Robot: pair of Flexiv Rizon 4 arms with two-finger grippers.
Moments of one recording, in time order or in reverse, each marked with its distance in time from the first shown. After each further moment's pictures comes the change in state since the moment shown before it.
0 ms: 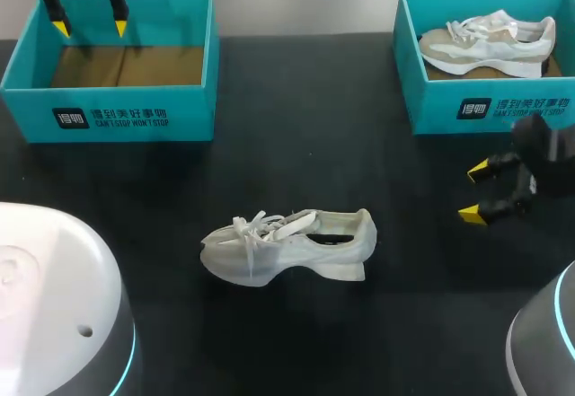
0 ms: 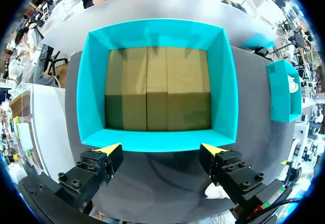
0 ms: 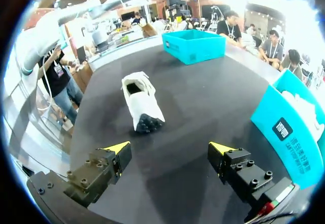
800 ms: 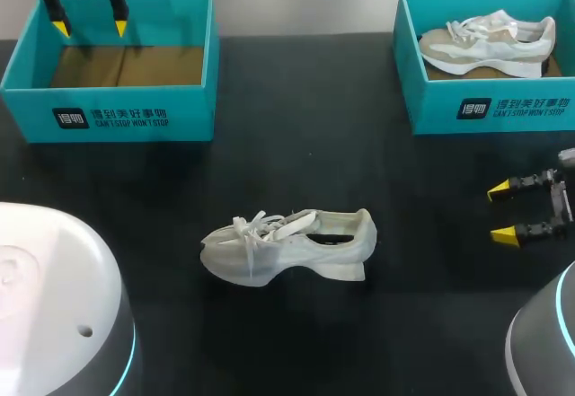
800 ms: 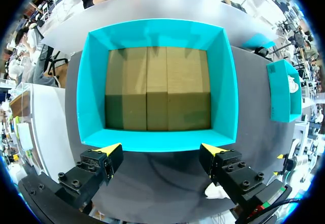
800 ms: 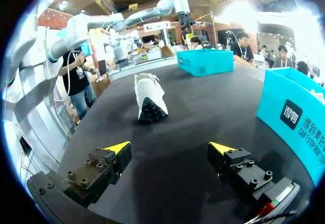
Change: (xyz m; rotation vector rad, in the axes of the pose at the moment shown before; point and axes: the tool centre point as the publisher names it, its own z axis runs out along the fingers) left arm 0.000 0.000 0.000 0.000 0.000 0.000; right arm -0.023 -0.059 0.008 -0.254 0.163 -0.104
